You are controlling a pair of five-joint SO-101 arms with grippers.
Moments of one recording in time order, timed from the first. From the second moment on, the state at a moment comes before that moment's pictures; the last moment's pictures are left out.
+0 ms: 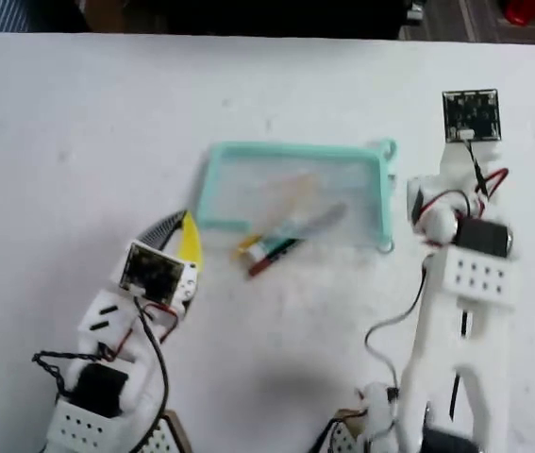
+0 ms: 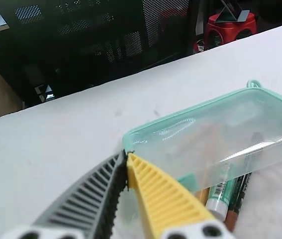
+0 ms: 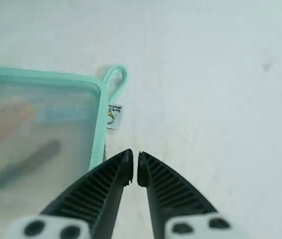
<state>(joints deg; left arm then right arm) 12.5 -104.0 94.2 33.2 -8.0 13.7 -28.9 32.4 50.9 17.0</state>
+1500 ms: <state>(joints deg) 15.8 -104.0 97.1 30.2 -12.8 -1.2 -19.6 31.6 52.3 25.5</state>
